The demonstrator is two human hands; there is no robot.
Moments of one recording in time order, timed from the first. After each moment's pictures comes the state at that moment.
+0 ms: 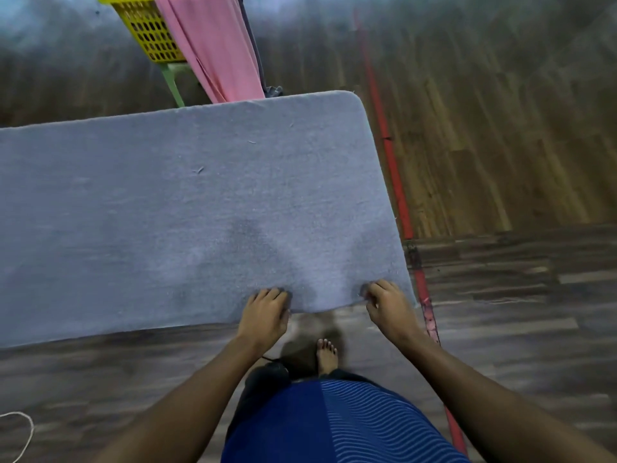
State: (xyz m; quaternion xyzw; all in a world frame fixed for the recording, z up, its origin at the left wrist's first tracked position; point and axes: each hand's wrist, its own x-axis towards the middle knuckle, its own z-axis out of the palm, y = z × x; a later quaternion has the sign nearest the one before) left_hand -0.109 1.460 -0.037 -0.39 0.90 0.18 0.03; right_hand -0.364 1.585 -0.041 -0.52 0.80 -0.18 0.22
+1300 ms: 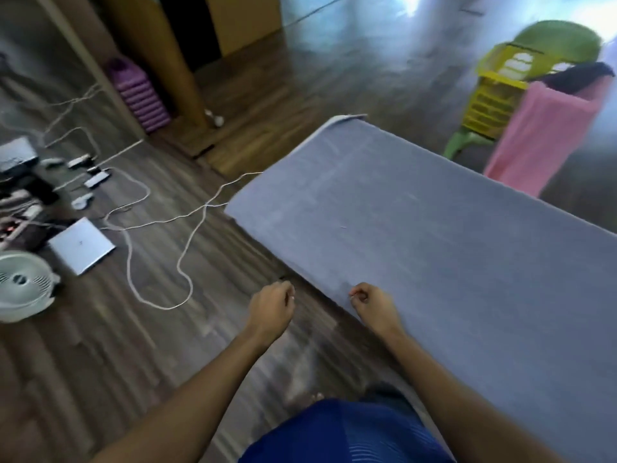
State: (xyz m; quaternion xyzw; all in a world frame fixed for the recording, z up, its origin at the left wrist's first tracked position) left_hand 0.381 1.384 0.025 -0.76 0.60 0.18 -0.17; right_hand 0.162 1.316 0.023 -0.64 0.62 -0.11 0.43
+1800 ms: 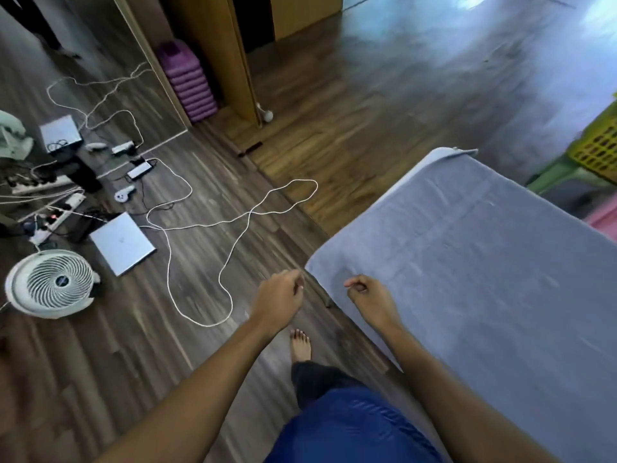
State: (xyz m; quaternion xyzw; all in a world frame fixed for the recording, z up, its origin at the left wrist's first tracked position) left_hand 0.647 1.250 0.028 -0.78 0.56 0.21 -0.19; right_hand 0.457 1.167 0.014 -0.66 0.58 -0.10 0.47
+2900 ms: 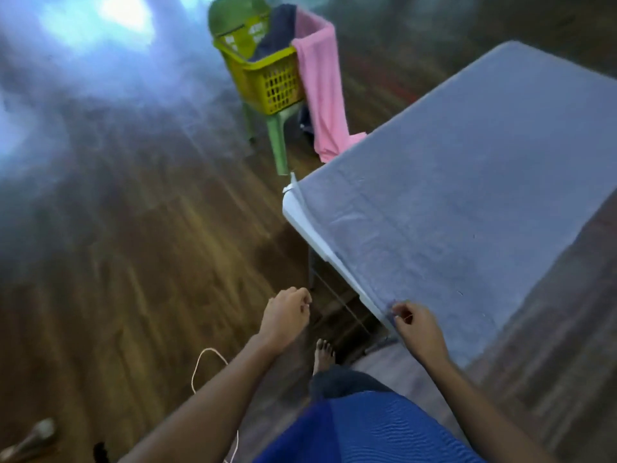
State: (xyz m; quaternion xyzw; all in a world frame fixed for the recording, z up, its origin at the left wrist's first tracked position) left_hand 0.762 0.751 0.017 -0.19 0.94 0.27 0.09; right_hand 0.653 1.007 -0.017 -0.08 0.92 -0.33 0.21
